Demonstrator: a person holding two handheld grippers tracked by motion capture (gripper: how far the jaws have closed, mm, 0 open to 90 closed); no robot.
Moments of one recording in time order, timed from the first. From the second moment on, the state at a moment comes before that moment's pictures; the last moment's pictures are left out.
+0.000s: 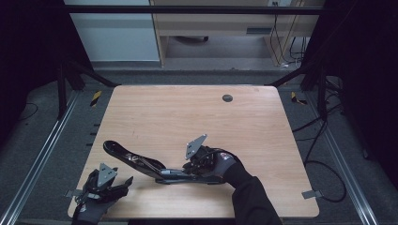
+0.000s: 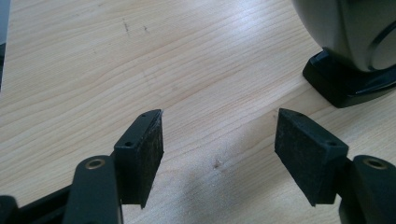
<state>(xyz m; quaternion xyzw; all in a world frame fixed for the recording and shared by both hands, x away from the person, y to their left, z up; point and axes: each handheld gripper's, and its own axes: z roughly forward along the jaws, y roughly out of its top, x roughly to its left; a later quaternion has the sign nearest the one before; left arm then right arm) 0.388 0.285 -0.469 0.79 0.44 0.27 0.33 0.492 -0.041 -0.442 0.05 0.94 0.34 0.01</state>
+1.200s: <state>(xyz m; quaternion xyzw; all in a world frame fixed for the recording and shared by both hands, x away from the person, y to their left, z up) 0.388 0.285 -0.469 0.79 0.44 0.27 0.33 0.491 -0.036 -0.444 0.05 0.94 0.34 0.01</state>
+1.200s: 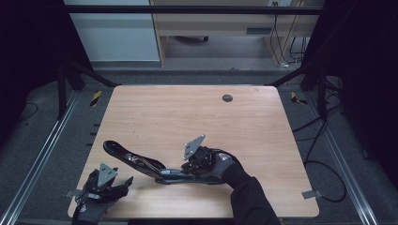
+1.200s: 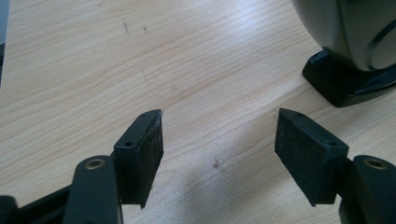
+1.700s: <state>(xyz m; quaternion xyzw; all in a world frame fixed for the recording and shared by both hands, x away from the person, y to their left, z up) 0.388 0.285 -0.469 0.79 0.44 0.27 0.33 0.490 -0.037 -0.443 0.04 0.94 0.35 0.02</state>
